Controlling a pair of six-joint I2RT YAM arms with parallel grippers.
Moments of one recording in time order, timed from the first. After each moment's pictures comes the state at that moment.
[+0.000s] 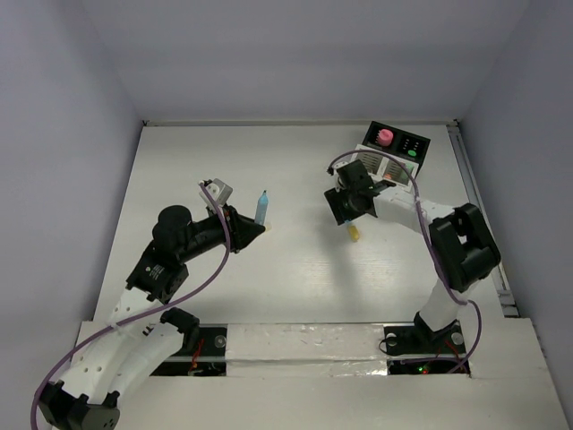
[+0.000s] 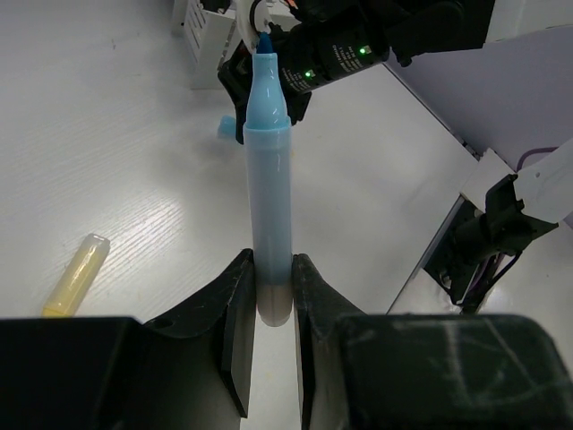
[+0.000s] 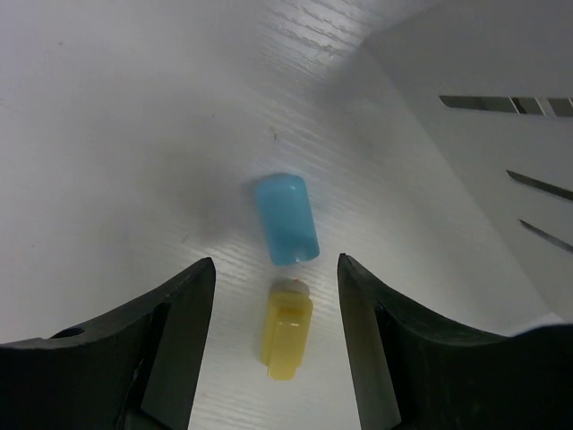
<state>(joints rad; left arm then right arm) -0.46 0.66 0.67 -0.20 0.48 -0.33 0.50 1.72 1.13 -0.39 0.12 0.02</state>
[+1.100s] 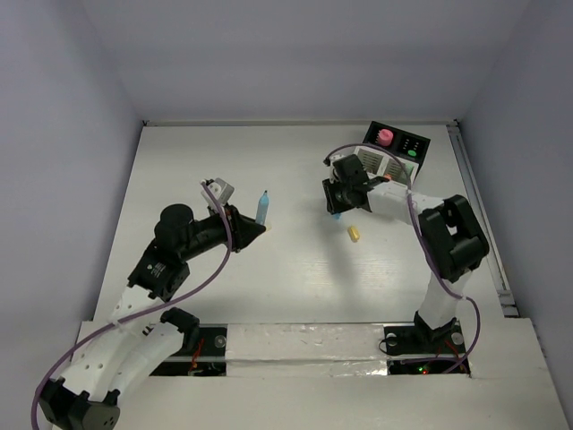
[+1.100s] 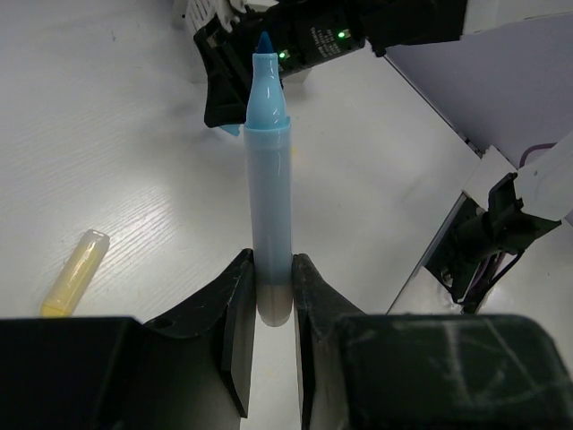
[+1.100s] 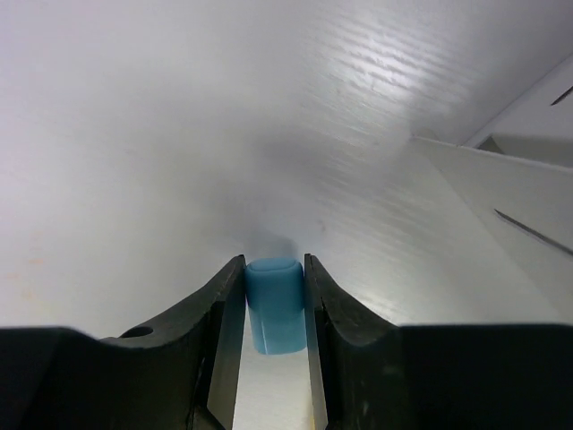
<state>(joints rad) -0.46 0.67 0.67 -0.20 0.48 -0.33 0.48 1.86 1.21 -0.28 -0.01 0.11</state>
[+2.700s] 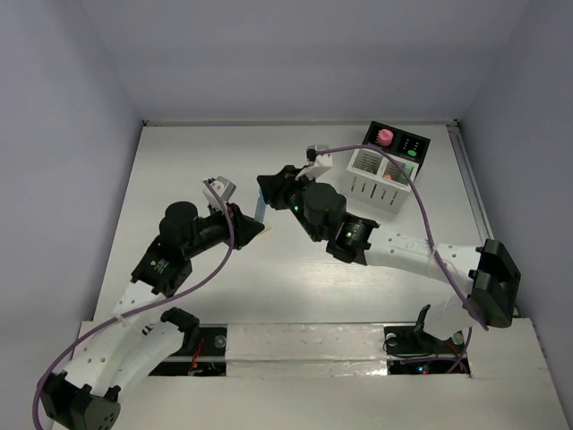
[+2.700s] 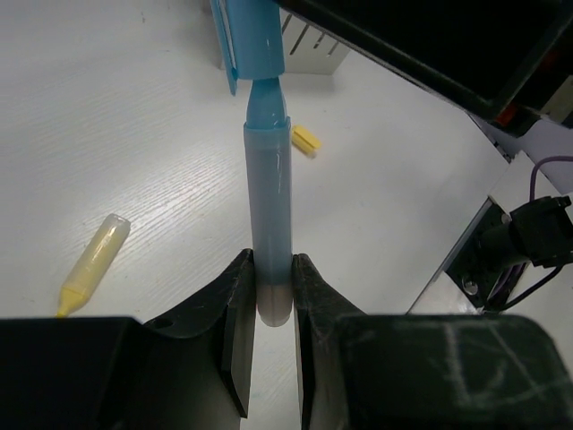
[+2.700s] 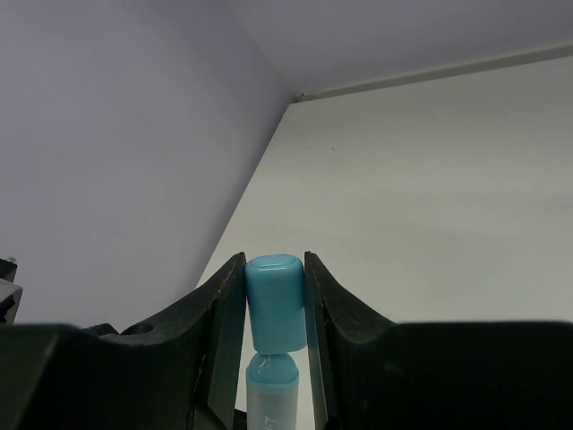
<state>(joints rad) -0.46 0.72 0.67 -0.21 0.43 -0.32 1.07 1.49 1.18 0.33 0.57 0.60</state>
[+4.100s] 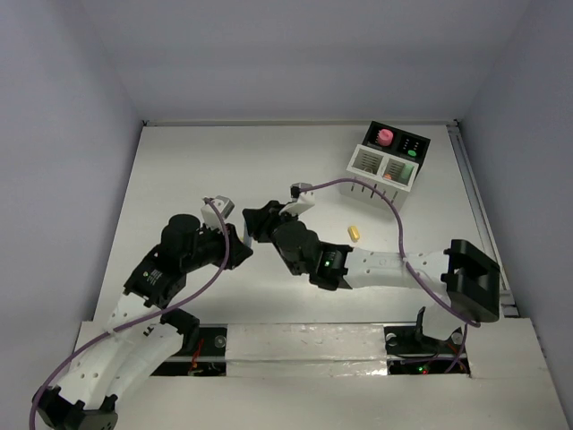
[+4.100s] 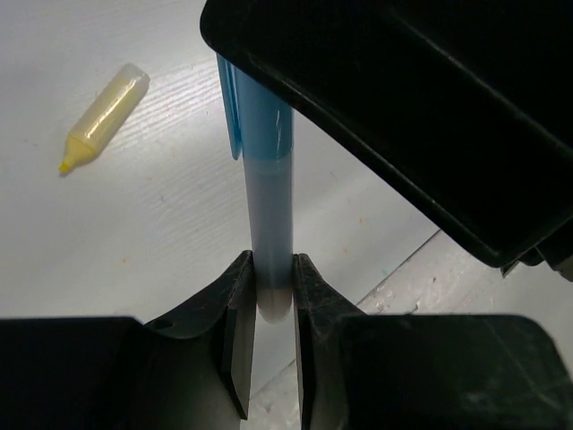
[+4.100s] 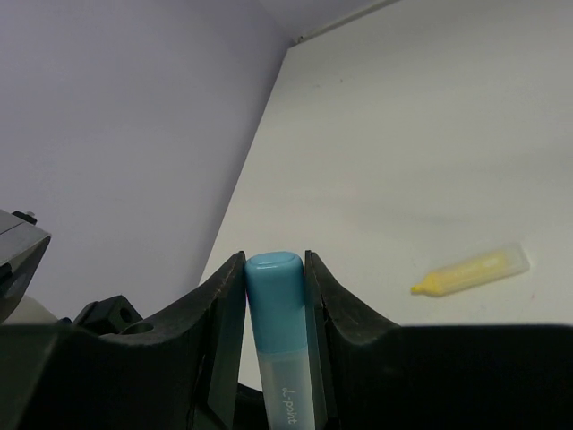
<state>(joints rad) -0.47 0.62 0.67 -0.53 0.32 -0.32 1.25 1.59 1.10 0.38 0.71 0.80</state>
